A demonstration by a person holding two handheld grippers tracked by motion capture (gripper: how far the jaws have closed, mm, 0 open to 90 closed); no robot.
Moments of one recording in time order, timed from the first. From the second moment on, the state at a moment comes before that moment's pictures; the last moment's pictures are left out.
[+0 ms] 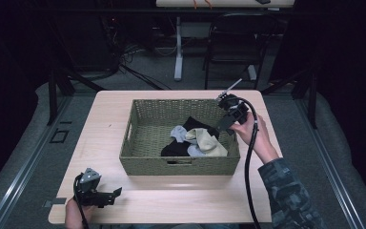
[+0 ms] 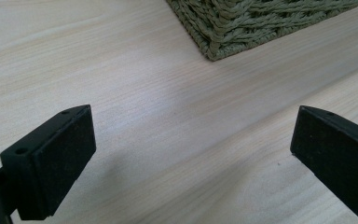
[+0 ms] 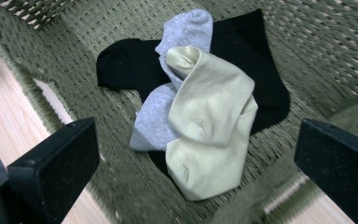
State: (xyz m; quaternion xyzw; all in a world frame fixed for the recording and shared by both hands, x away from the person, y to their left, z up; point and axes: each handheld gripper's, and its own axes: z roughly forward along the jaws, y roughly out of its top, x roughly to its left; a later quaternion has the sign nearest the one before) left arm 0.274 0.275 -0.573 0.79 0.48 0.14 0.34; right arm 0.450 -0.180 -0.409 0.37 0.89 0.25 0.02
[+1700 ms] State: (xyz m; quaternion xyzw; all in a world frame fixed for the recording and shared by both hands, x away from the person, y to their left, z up) left arm 0.272 0.275 -0.572 0.79 0.49 0.14 0.35; right arm 0.489 -0.126 -0.468 0.42 0.90 0.14 0.03
